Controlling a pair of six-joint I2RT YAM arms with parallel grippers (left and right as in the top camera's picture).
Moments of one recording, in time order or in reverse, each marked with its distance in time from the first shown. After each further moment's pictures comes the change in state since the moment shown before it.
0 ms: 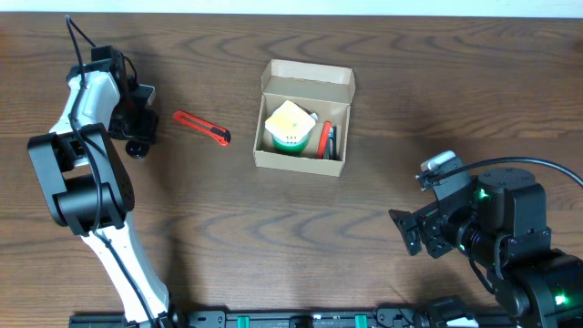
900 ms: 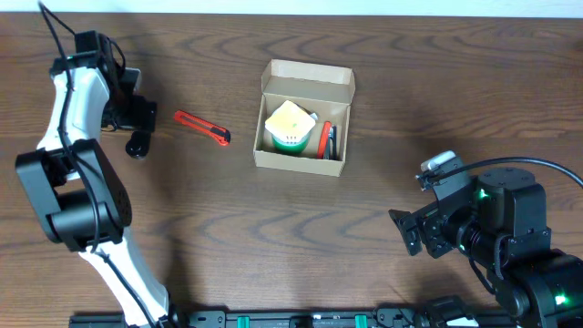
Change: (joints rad) left arm 0.005 -0.108 0.003 -0.013 -0.004 -0.054; right arm 0.000 0.000 0.000 0.000 0.000 0.000
